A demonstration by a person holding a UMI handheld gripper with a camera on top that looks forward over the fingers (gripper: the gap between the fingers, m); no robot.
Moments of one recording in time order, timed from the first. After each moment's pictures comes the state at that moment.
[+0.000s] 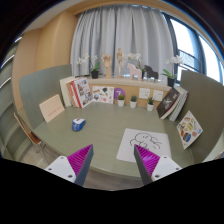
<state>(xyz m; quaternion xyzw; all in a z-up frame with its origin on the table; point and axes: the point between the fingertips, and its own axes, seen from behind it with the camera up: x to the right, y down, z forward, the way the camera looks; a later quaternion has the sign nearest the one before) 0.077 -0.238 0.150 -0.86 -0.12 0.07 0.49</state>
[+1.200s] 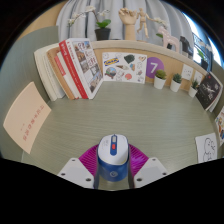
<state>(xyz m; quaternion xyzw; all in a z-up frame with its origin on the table) -0.203 0.005 -0.016 -0.93 -0.05 0.03 0.37</state>
